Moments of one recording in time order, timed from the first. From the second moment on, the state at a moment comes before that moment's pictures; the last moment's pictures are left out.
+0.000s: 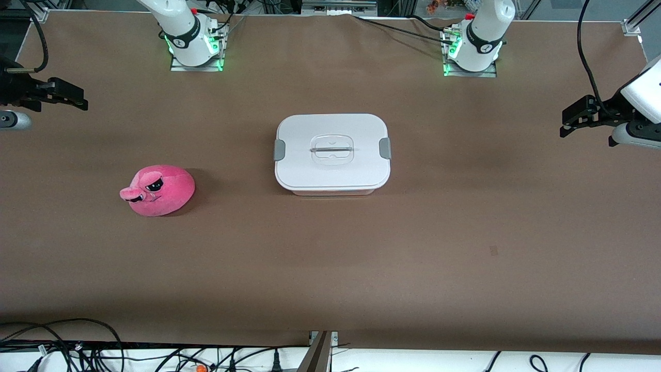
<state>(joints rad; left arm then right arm) -0.11 0.07 0.08 -1.49 -0.01 1.55 0.15 0.07 0.06 -0.08 -1.49 -0.03 1.35 -0.07</state>
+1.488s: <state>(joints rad) -0.32 0.13 -0.13 -1.49 -0.05 1.26 0.15 0.07 0.06 -0.08 -1.49 -0.03 1.35 -0.07</state>
